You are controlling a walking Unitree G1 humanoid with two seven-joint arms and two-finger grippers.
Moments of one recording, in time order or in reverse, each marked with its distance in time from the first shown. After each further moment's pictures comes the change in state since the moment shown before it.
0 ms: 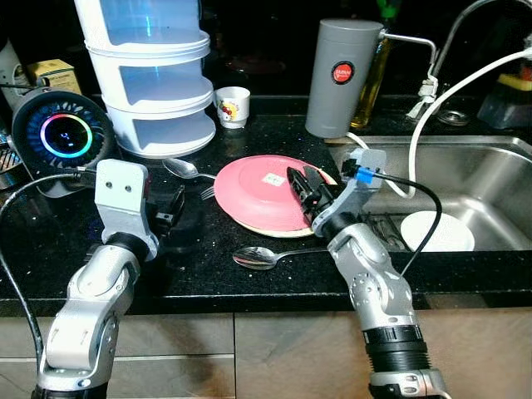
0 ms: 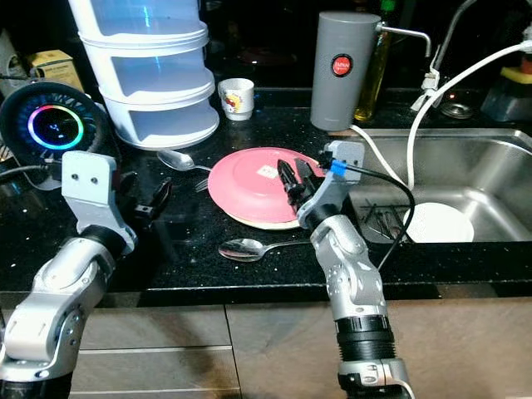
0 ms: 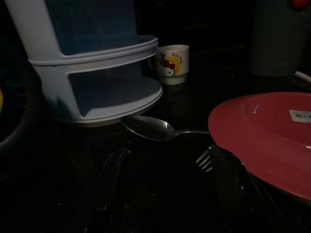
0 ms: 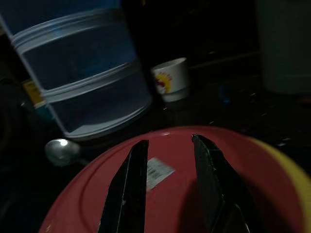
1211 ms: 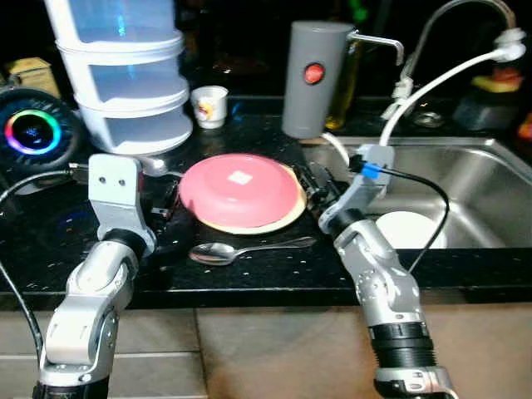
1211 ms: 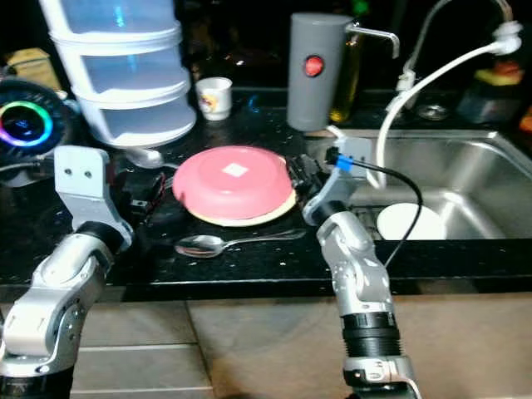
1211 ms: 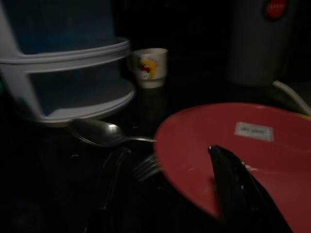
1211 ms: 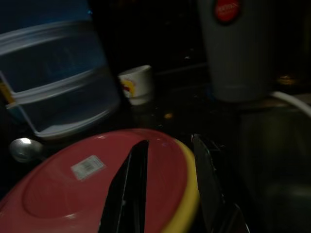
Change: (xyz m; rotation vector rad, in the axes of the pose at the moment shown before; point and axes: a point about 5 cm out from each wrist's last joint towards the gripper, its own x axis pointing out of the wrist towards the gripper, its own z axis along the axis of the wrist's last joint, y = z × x) left arm 0.002 0.003 0.003 -0.016 0.003 0.042; right arm -0.001 -0.003 0.002 -0.014 0.009 -0.016
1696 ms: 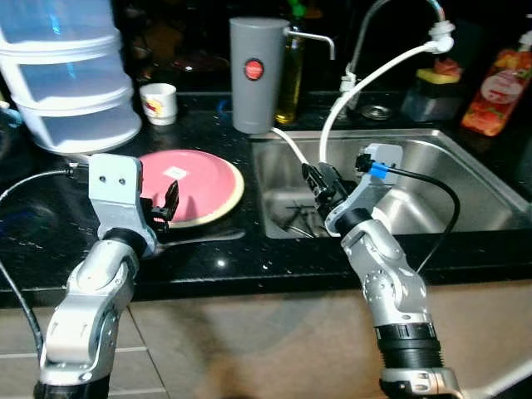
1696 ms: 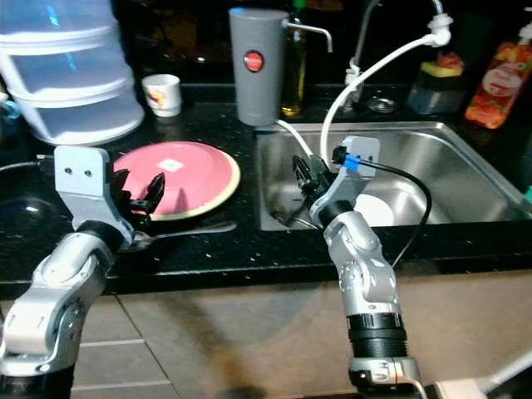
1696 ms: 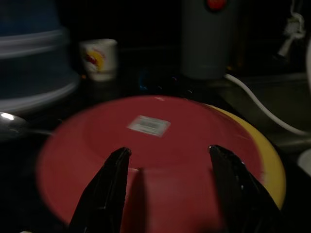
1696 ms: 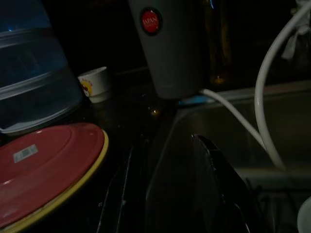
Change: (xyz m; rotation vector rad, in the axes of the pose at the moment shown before) left arm 0.000 0.004 -0.003 -0.010 0.018 0.020; right arm 0.000 0.004 -0.002 0.008 0.010 0.009
